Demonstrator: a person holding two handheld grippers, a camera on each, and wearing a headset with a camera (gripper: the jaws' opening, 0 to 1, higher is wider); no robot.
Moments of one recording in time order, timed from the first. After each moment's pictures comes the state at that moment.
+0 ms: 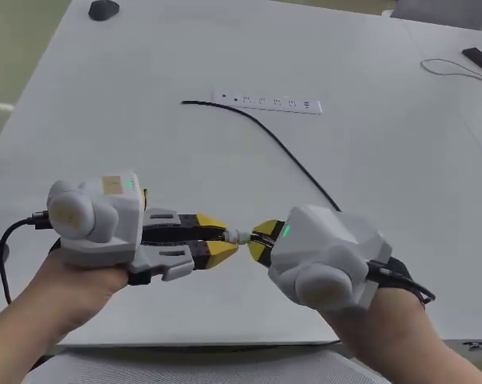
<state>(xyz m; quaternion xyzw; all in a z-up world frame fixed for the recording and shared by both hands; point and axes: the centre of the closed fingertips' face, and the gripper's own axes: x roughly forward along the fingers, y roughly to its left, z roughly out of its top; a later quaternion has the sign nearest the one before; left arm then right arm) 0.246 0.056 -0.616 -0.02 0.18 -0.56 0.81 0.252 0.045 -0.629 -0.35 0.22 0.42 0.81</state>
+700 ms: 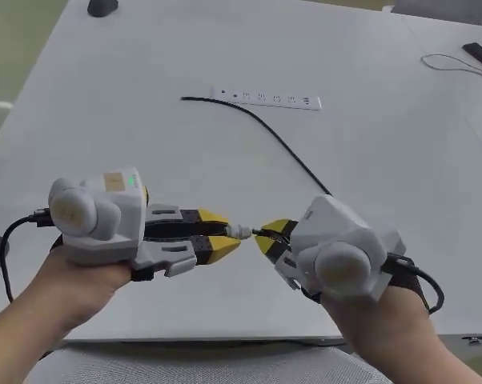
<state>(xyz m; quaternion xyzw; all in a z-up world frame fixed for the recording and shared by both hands) 0.247 0.053 -0.614 -0.02 0.17 -0.56 0.81 0.257 0.025 -0.635 -0.26 0.26 0.38 0.85</state>
